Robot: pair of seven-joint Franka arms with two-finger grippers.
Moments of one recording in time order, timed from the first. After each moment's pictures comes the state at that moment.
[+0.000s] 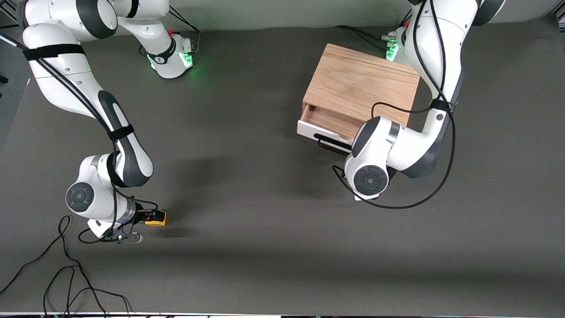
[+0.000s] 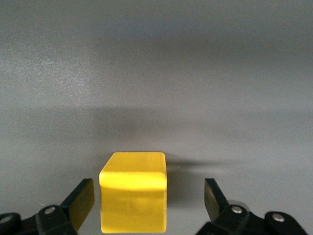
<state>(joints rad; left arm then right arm) -0.42 0.68 -0.07 -1.35 -0.10 1.56 -1.45 -0.03 0.72 0.07 -1.61 -0.10 2.34 0.08</state>
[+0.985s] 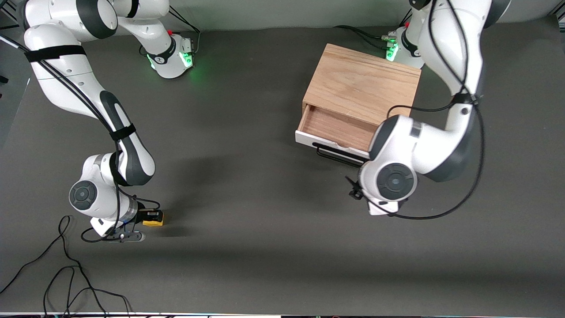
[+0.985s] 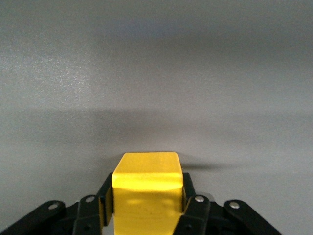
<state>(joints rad) -0.36 0.68 -0.06 -1.12 -0.03 1.45 -1.29 -0.03 0.71 0.07 -1.63 -0.10 2.38 0.09</state>
